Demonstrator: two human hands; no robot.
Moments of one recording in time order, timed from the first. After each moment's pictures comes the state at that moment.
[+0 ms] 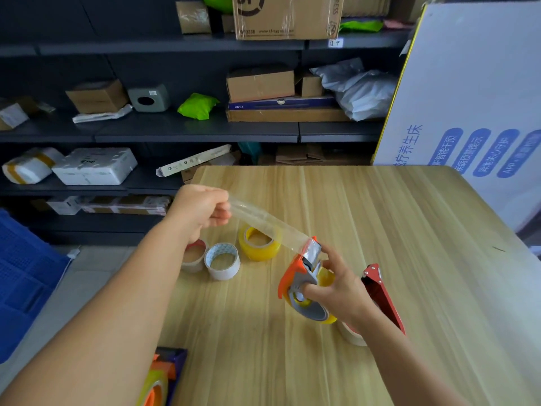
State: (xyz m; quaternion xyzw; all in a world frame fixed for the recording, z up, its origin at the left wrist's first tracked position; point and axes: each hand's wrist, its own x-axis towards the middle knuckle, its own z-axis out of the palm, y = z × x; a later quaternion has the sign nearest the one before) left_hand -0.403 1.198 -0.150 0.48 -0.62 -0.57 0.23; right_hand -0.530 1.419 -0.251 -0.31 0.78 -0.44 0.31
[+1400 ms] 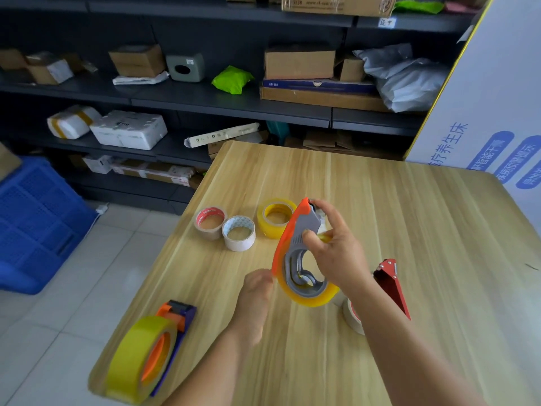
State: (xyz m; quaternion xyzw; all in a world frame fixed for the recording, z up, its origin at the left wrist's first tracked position) left_hand -0.370 1.342 -0.310 0.49 -0.48 -0.69 0.23; right_hand -0.514 1.385 -0.221 -0.38 0.78 -0.43 0.24
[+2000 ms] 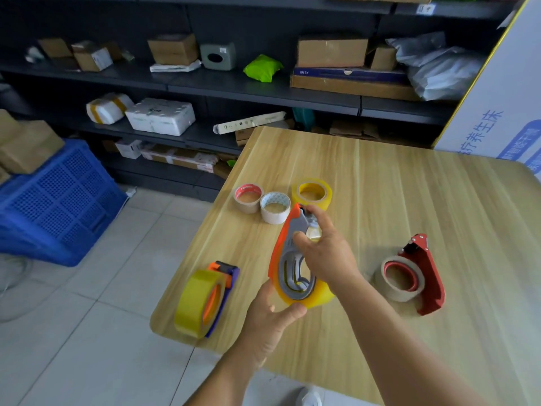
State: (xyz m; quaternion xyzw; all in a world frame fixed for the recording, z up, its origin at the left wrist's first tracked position) left_hand -0.257 1.399 -0.321 0.40 -0.57 -0.68 0.22; right_hand -0.400 1.395 -0.229 -0.36 0.80 -0.37 0.30
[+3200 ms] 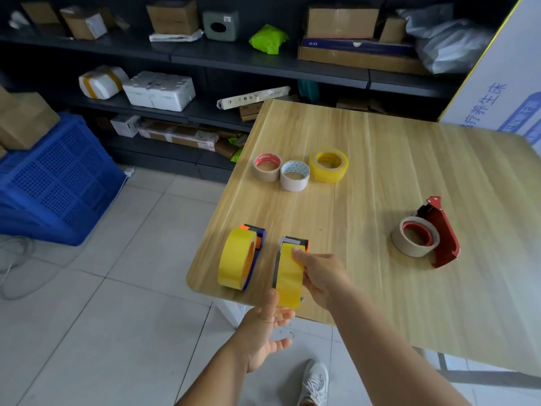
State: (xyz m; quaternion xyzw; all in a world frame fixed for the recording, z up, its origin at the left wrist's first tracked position) left_hand -0.154 1.421 -0.362 0.49 -0.34 -0.80 0.07; right_hand -0.296 1.424 -0.287 0.00 0.69 -0.50 0.53
